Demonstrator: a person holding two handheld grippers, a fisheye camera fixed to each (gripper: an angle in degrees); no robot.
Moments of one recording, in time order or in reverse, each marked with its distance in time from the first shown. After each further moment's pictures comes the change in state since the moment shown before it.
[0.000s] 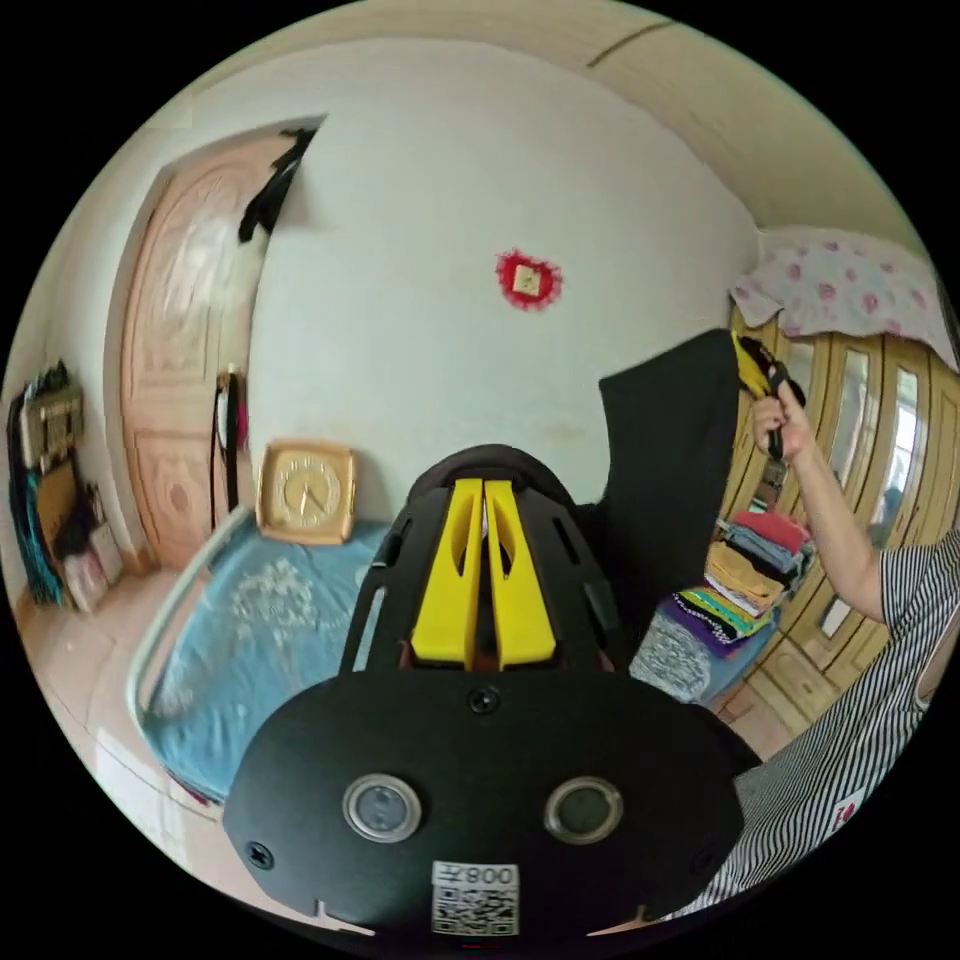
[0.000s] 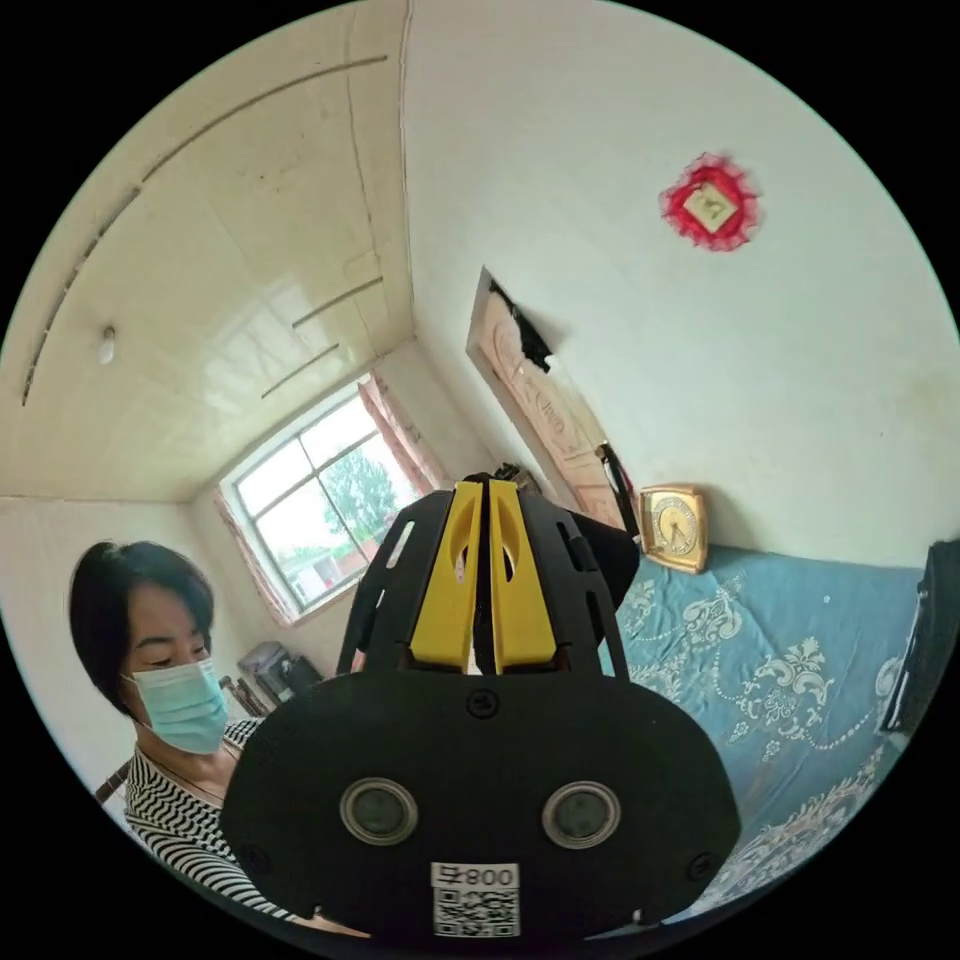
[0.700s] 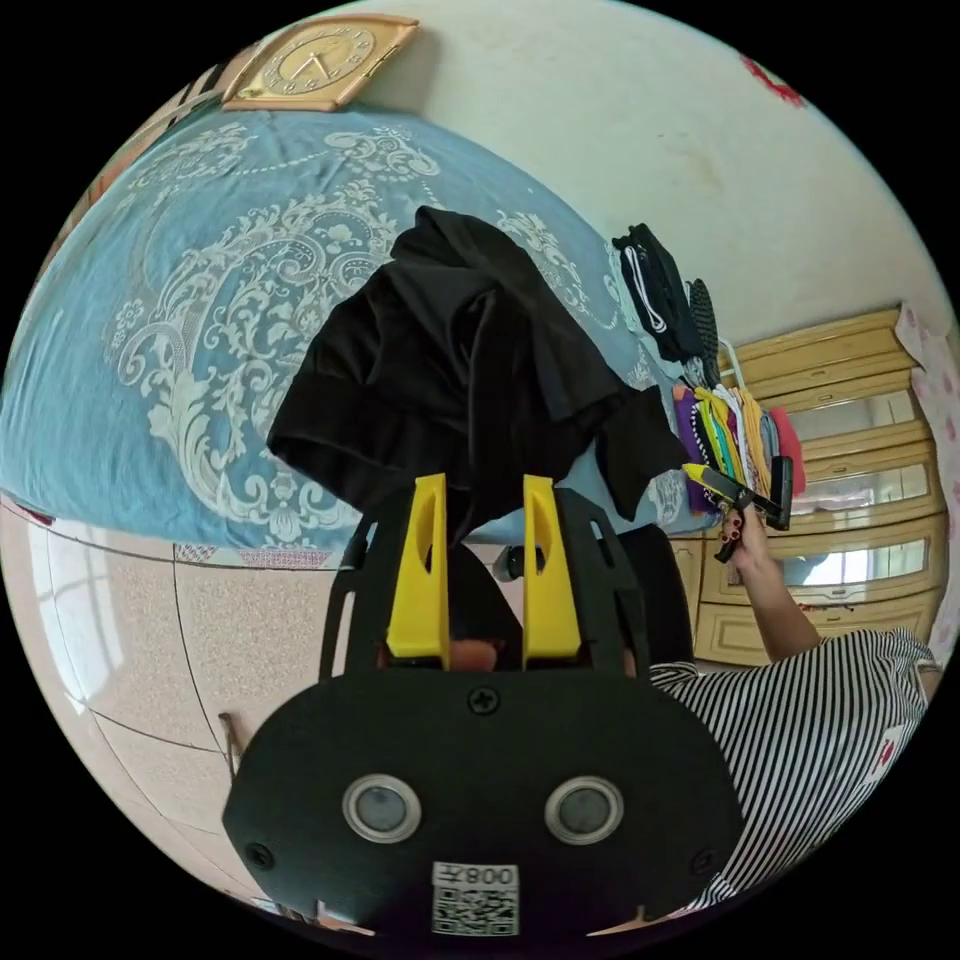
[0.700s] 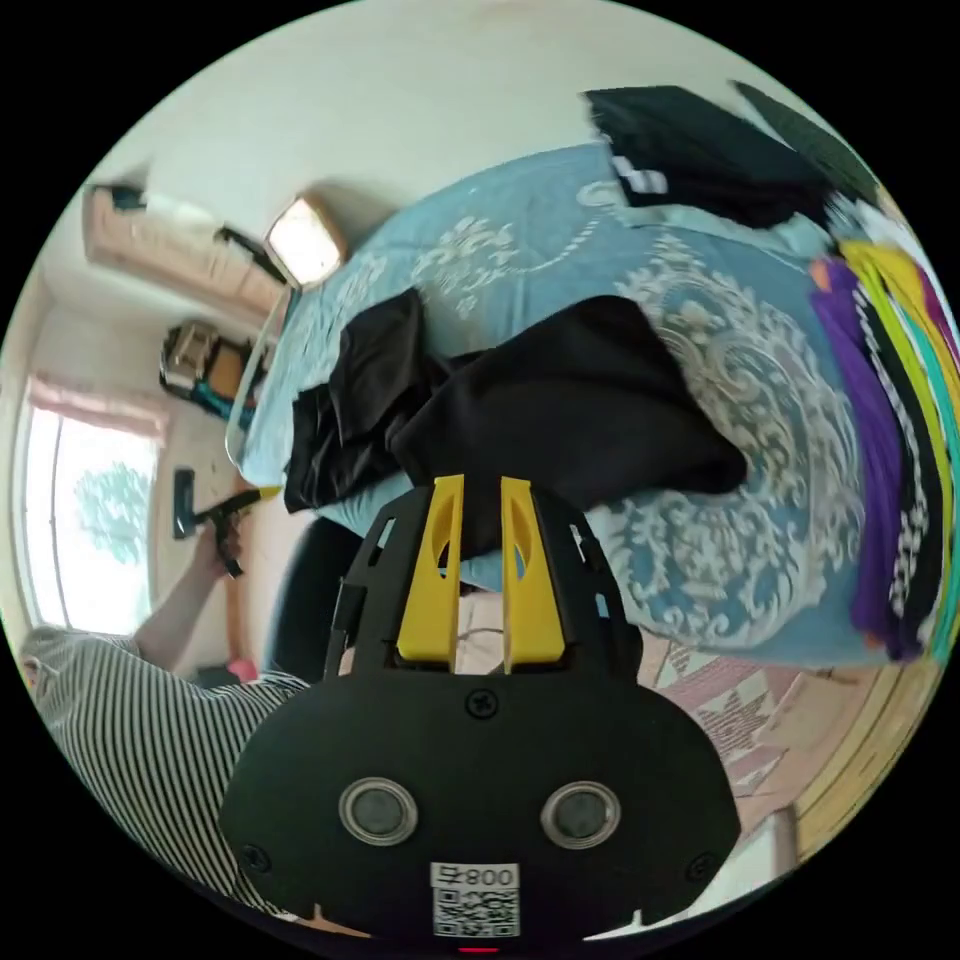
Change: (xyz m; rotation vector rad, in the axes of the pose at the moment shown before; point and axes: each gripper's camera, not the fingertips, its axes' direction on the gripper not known) left arm -0.060 0.289 0.222 -0.910 0.211 -0.509; right arm 0.240 0.326 0.008 -0.672 0.794 0.497
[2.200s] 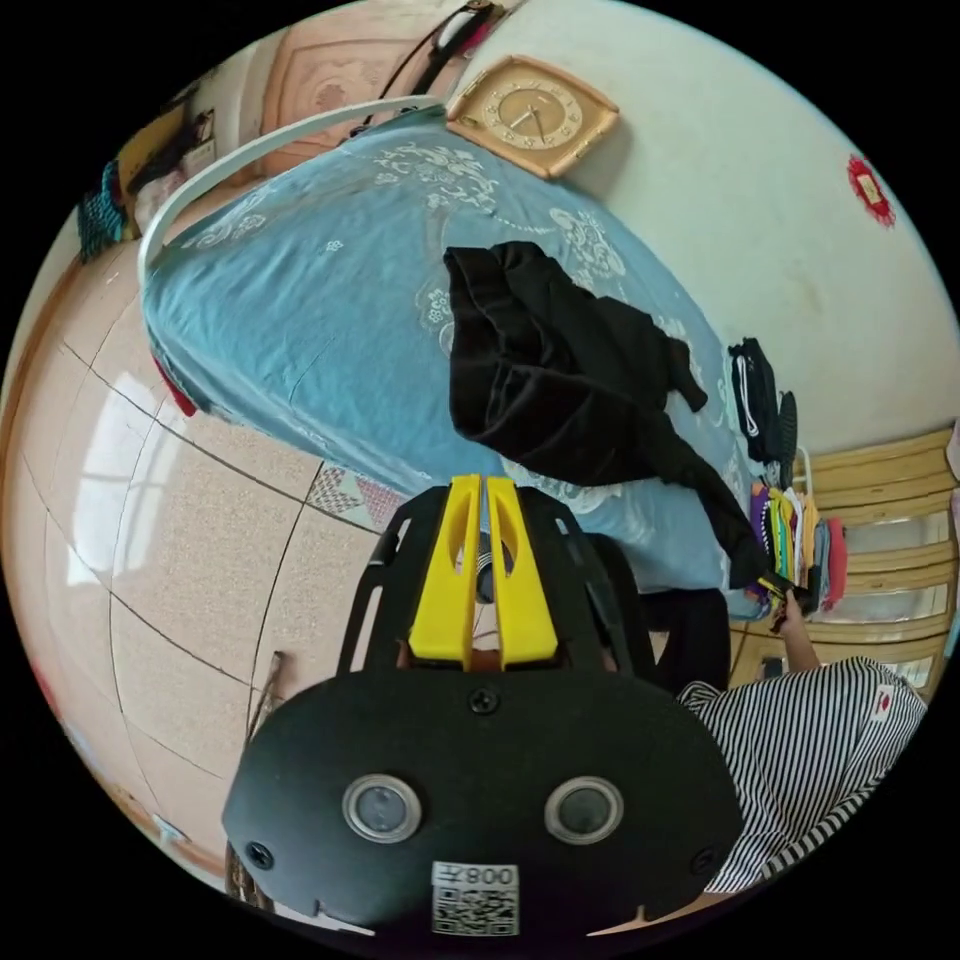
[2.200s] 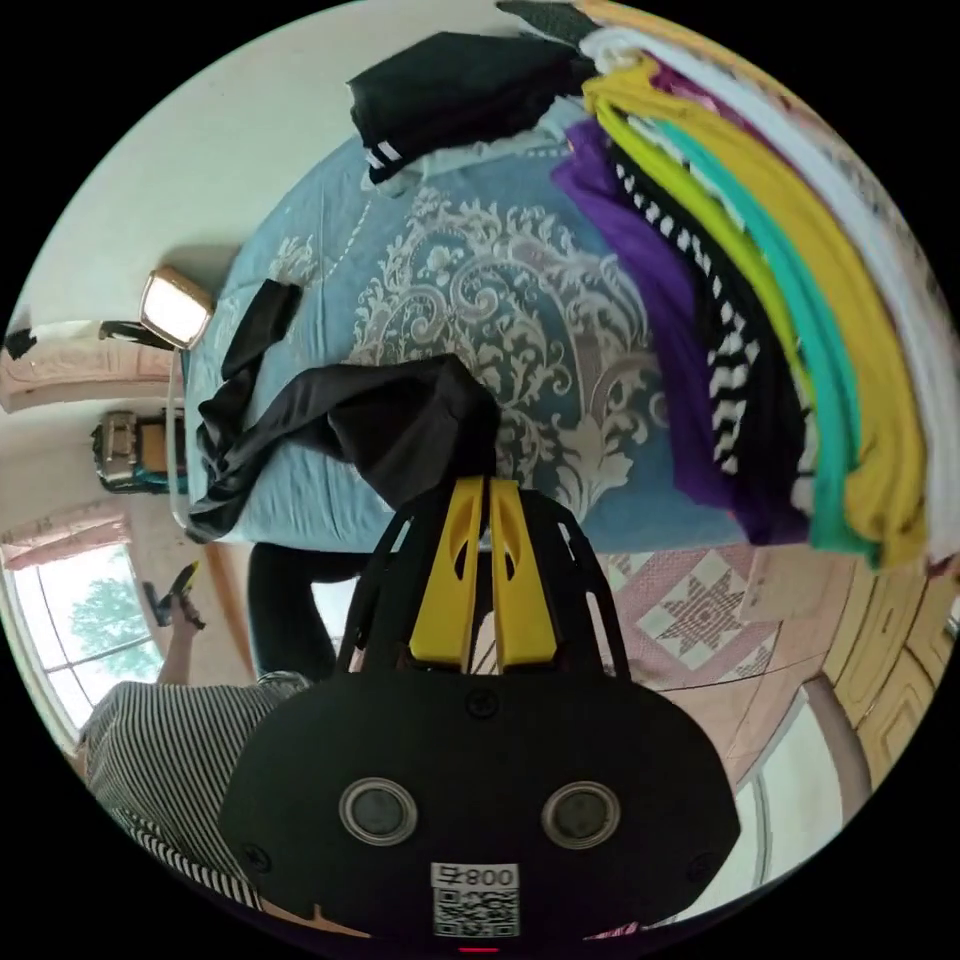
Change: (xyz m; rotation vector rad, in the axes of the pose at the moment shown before) left arm -0.271 0.035 -0.083 0.143 -0.195 -0.274; right arm 0.110 0.032 -0.021 -0.079 0.159 0.382
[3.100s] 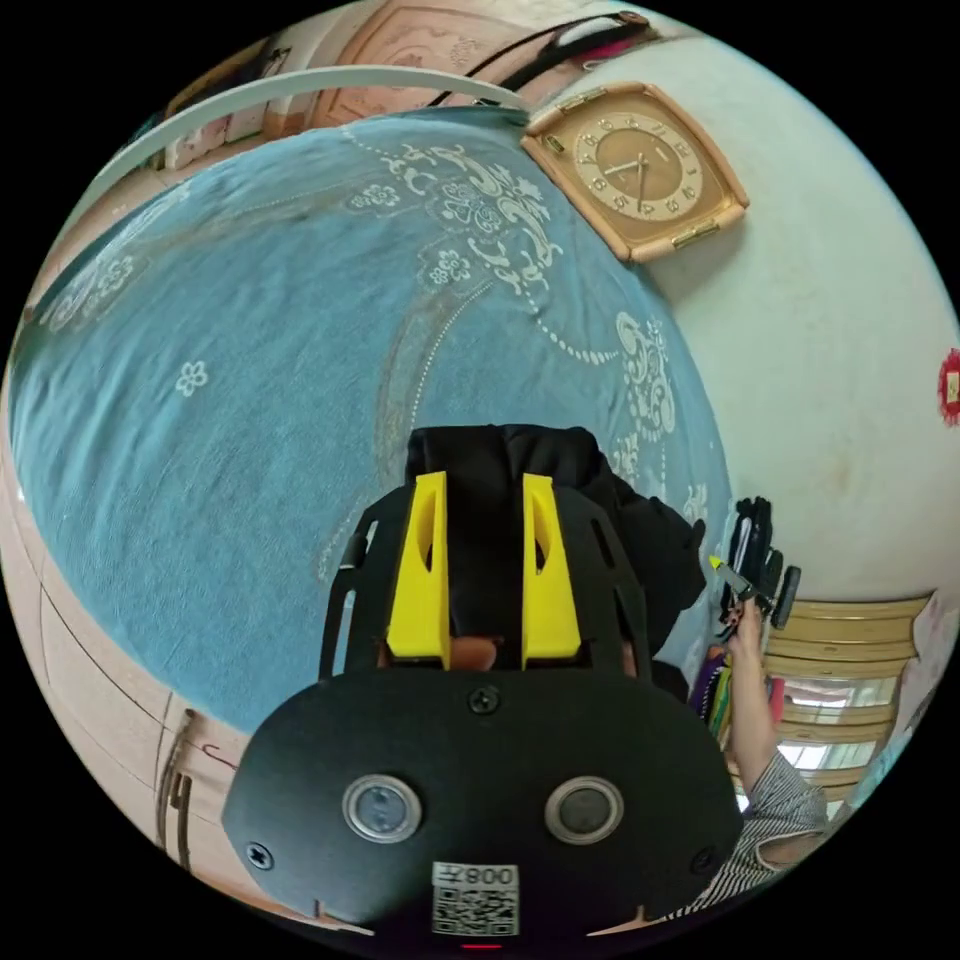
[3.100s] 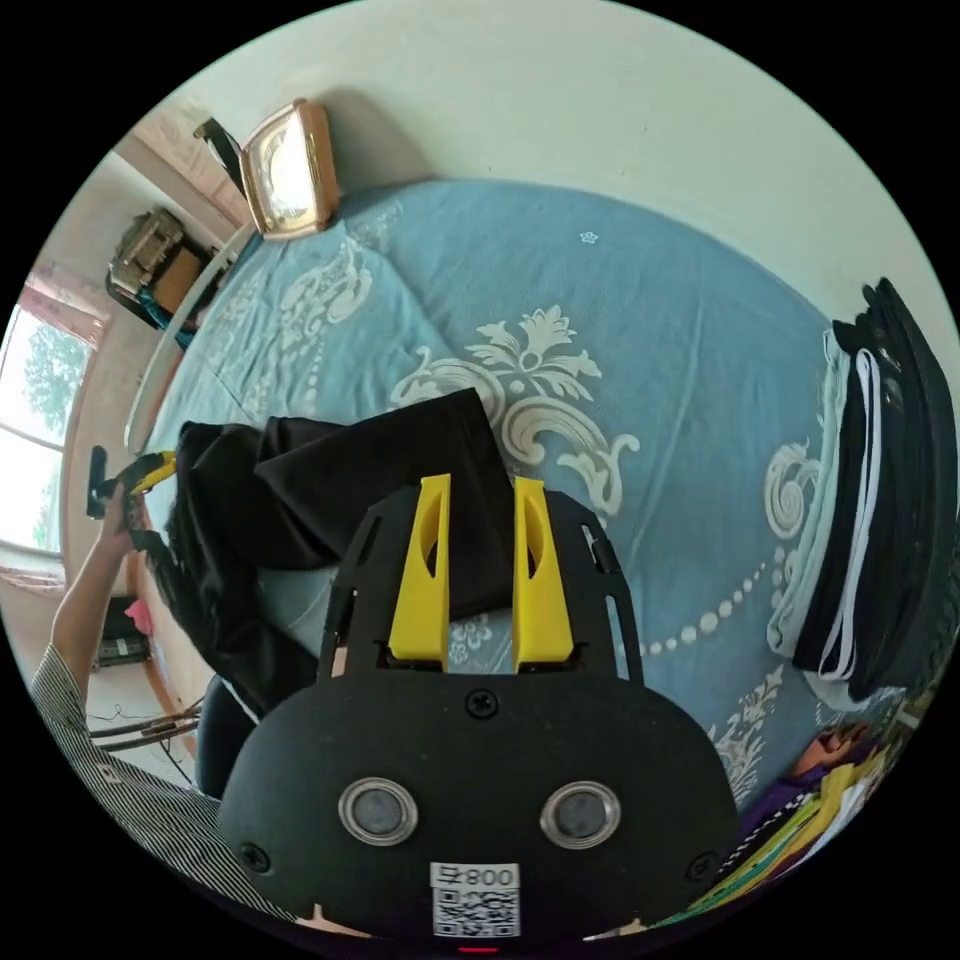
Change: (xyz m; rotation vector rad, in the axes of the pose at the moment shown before) left arm -0.054 -0.222 0.151 0.084 0.051 -0.236; right arm -0.398 -0.289 0.168 0.040 0.116 -0.616
